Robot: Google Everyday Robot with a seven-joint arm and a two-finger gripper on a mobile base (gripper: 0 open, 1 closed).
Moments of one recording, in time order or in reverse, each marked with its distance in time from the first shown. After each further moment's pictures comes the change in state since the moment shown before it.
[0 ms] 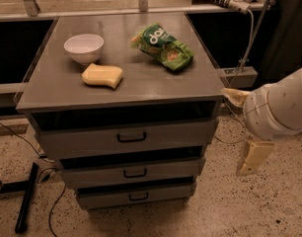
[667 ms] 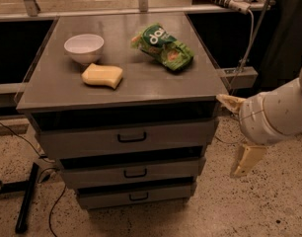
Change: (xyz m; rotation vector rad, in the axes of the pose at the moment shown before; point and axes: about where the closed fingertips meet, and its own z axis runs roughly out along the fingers) arm 0.003 0.003 0.025 -0.006 -0.067 0.004
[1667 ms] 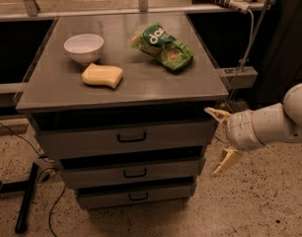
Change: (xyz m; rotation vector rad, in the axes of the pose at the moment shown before) arm 0.017 -0.005 0.101 -0.029 -0.337 0.133
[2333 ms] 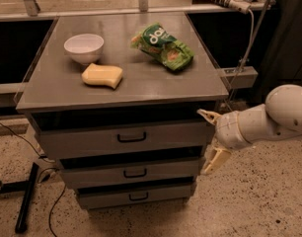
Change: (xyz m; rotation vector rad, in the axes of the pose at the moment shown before) arm 0.008 -0.006 0.027 -0.008 0.030 0.006
